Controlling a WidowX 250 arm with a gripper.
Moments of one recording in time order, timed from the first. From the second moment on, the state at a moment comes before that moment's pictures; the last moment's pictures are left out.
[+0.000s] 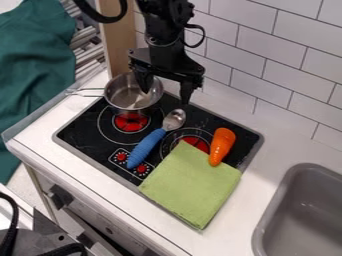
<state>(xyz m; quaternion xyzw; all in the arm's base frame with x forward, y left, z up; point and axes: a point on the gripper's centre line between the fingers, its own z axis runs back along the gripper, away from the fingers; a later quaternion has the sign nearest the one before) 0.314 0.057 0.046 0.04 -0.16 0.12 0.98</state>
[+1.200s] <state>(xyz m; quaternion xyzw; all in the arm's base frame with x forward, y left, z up) 0.249 0.097 -0.020 0.01 -0.07 0.19 0.98</state>
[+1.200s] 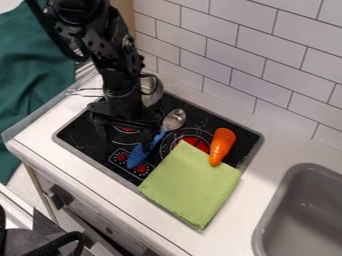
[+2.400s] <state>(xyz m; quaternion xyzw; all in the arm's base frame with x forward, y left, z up) 0.251 0.056 -0.014 0.01 -0.07 0.12 0.99</state>
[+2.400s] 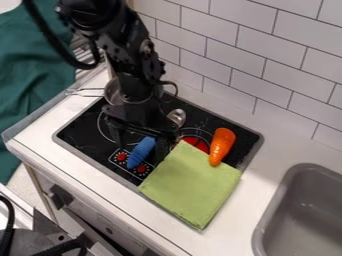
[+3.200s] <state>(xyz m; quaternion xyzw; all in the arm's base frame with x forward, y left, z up) 0.275 0.062 -0.048 0.01 -0.03 0.12 0.99</state>
